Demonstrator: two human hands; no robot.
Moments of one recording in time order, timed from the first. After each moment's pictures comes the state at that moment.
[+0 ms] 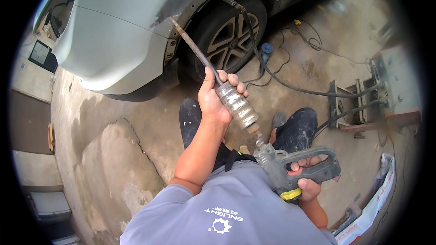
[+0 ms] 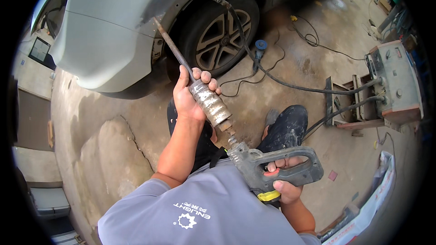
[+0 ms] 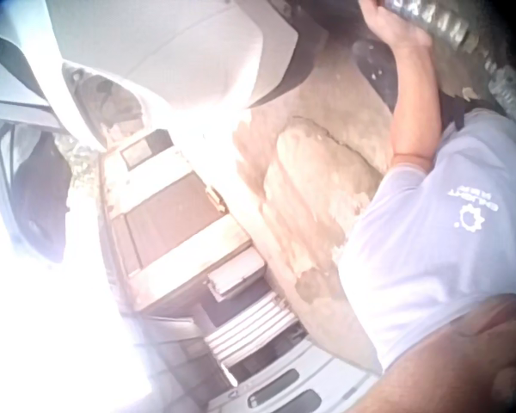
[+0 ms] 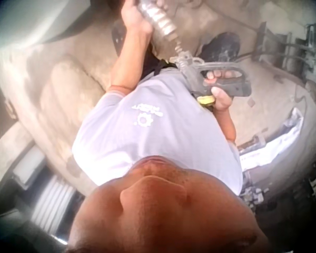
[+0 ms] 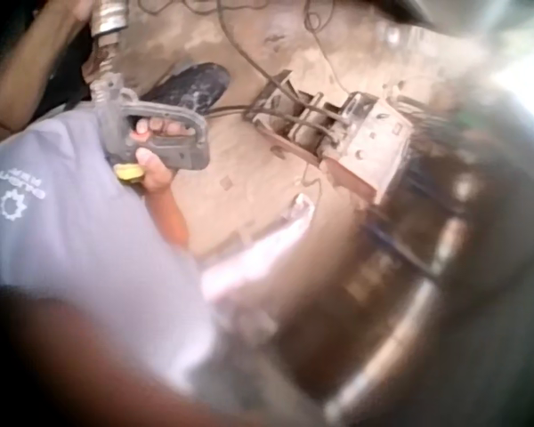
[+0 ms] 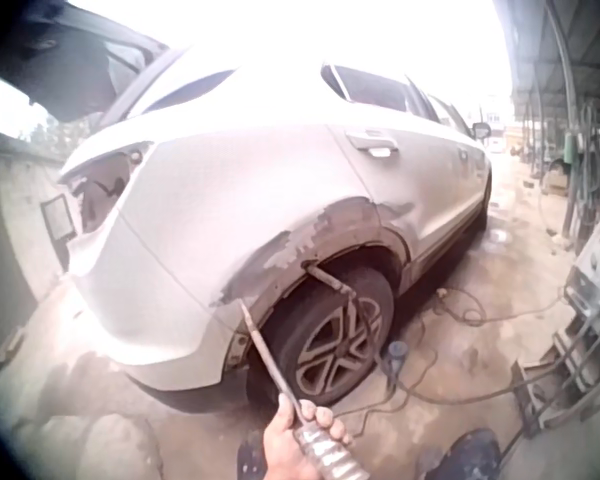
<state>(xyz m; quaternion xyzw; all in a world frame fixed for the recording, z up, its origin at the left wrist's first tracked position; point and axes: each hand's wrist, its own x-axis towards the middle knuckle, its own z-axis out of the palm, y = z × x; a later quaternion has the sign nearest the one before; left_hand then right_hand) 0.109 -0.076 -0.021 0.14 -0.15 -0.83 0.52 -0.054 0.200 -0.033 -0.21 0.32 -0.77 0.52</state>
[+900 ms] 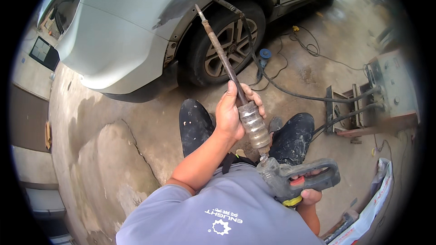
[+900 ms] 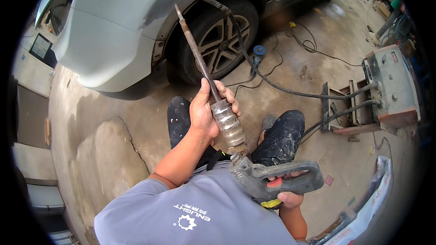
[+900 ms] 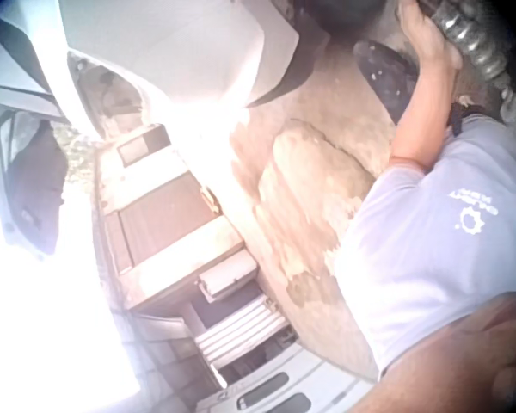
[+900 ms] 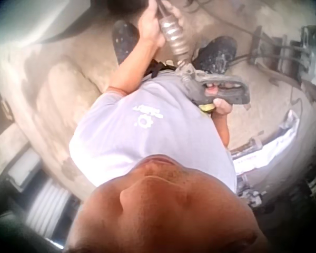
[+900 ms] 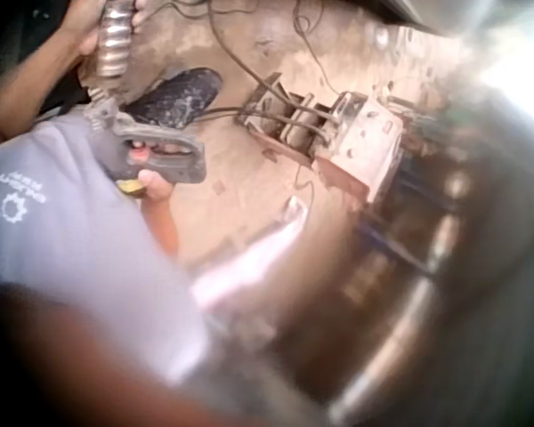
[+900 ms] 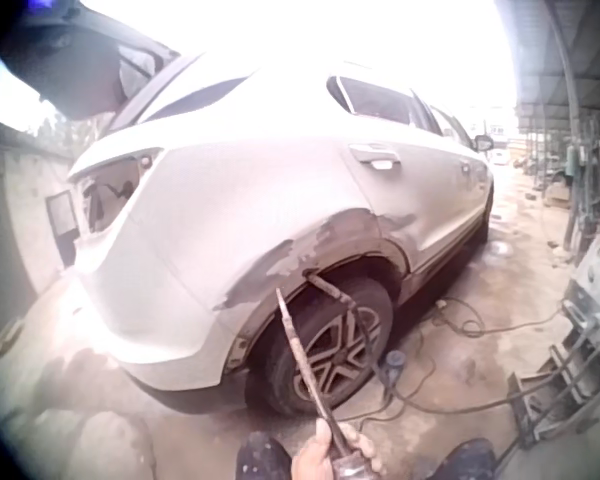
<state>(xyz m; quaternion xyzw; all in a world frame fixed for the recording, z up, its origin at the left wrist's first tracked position) 0.086 -0.034 -0.025 0.14 -0.21 -0.86 0.45 -0.075 0.234 -0.058 -0.27 0.27 -0.77 0.51</state>
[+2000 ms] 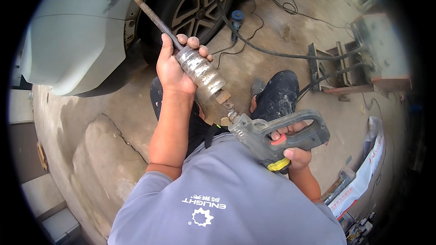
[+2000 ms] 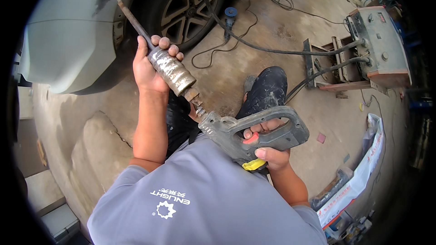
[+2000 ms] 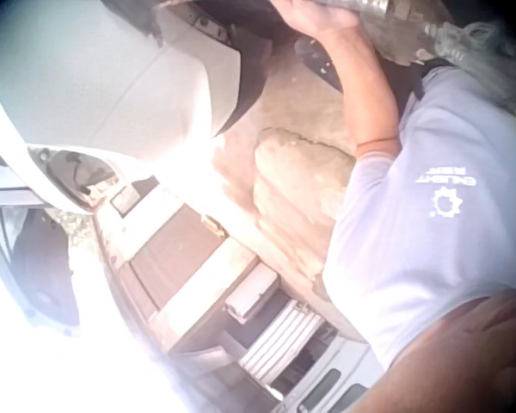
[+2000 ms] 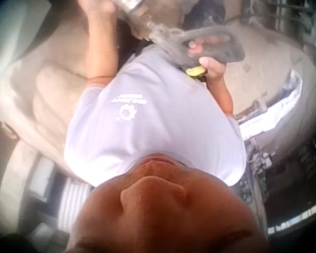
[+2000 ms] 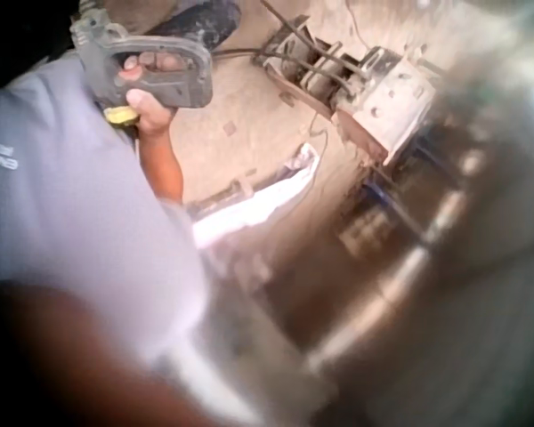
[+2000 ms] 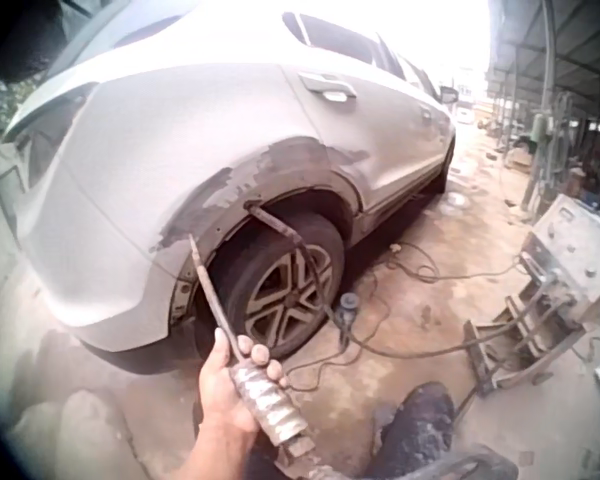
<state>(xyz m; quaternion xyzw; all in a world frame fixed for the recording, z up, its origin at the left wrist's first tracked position) 0.106 -0.088 -0.022 0.13 -0.17 -0.85 0.48 -0.069 0.194 -0.040 -0.23 0.33 -0.75 0.53</state>
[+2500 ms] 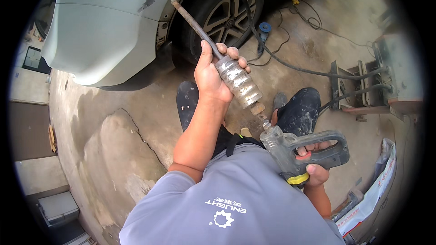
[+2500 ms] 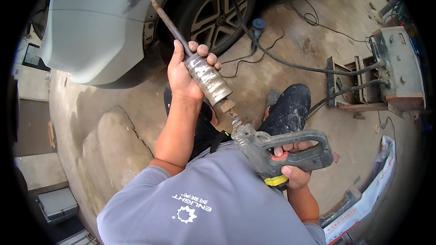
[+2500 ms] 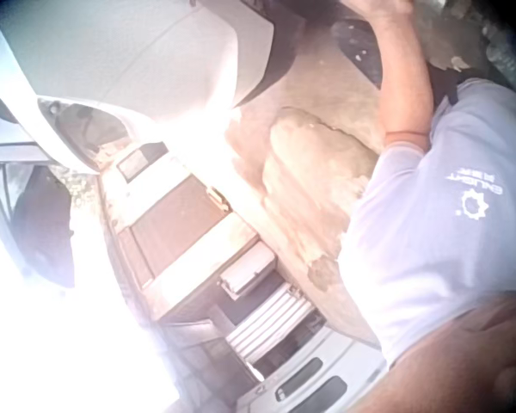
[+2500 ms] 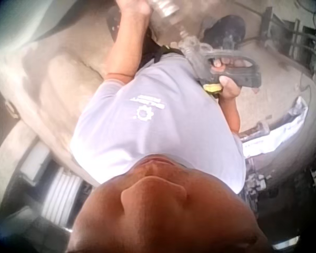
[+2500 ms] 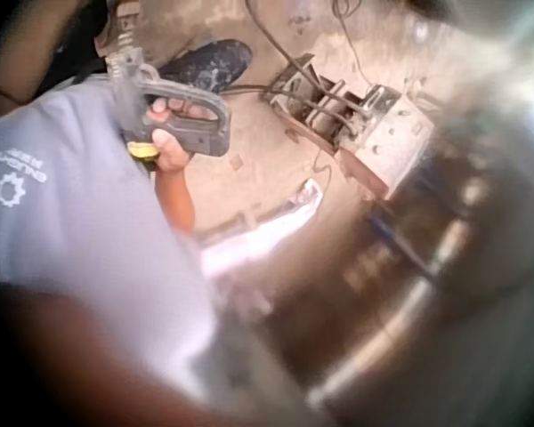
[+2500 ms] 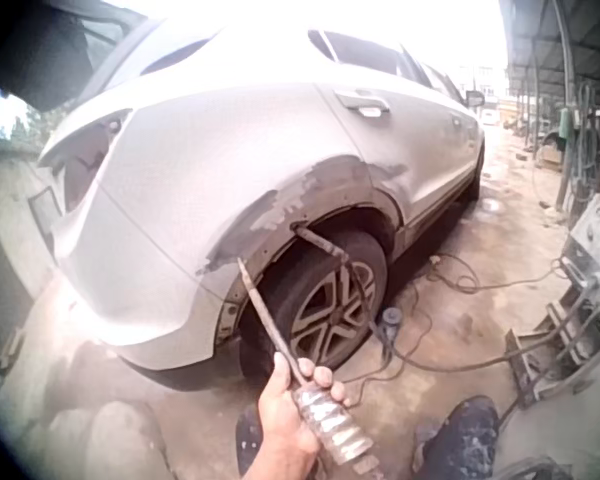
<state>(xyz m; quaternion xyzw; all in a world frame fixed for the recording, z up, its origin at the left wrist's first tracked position) 0.104 -0.087 -0.019 0.15 -0.15 -0.84 0.50 -0.058 0.195 -0.029 -0.20 0.35 -0.76 0.51</state>
